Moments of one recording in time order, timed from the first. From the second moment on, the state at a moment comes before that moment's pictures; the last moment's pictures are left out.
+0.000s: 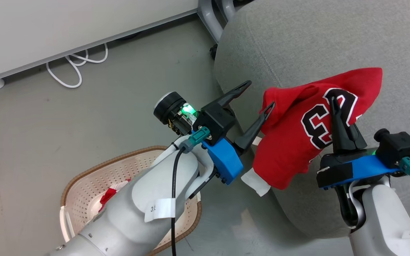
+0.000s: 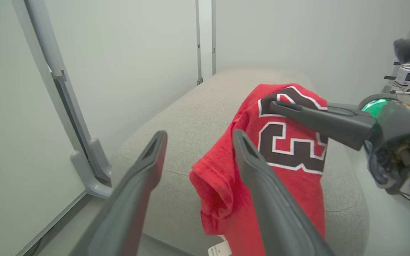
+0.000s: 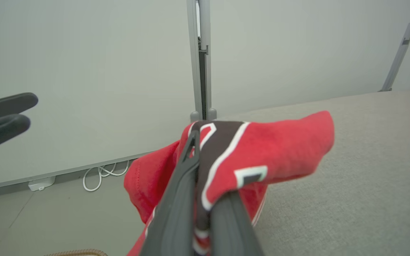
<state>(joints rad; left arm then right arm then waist) -0.83 0.06 -0.93 0.62 -0.47 -0.13 -0.26 -0.38 -0.05 0.00 0.32 0.16 0.13 -0.26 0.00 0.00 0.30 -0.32</state>
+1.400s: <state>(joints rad) -0.99 0.16 -0.92 0.49 -0.35 -0.11 -0.24 -1.02 -0.26 -0.43 0.17 0.11 0.13 -0.26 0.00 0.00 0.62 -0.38</state>
